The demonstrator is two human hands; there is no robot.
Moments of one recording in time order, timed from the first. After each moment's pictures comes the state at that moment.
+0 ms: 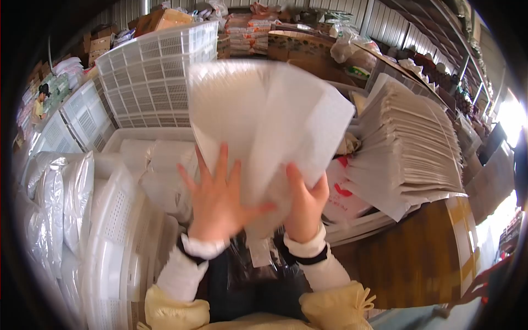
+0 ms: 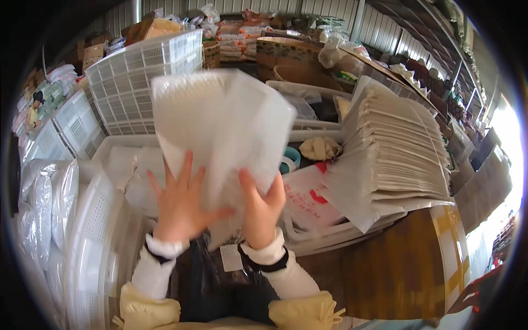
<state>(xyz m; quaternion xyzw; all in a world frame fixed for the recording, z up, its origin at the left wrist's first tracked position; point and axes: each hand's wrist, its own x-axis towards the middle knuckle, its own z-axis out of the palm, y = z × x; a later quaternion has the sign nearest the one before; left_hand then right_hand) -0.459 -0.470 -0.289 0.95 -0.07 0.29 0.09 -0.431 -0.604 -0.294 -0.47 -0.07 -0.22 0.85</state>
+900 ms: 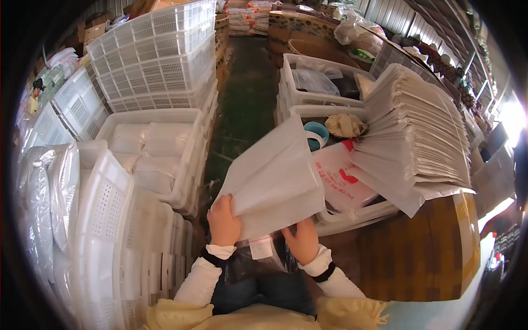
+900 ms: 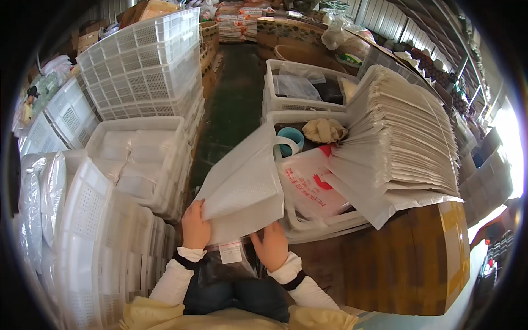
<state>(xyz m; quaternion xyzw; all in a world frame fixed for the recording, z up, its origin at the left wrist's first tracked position) -0.454 -0.468 -0.465 0.92 0.04 0.21 0.31 -0.468 -0.675 -0.457 -0.91 -0.17 -0.19 0.34</state>
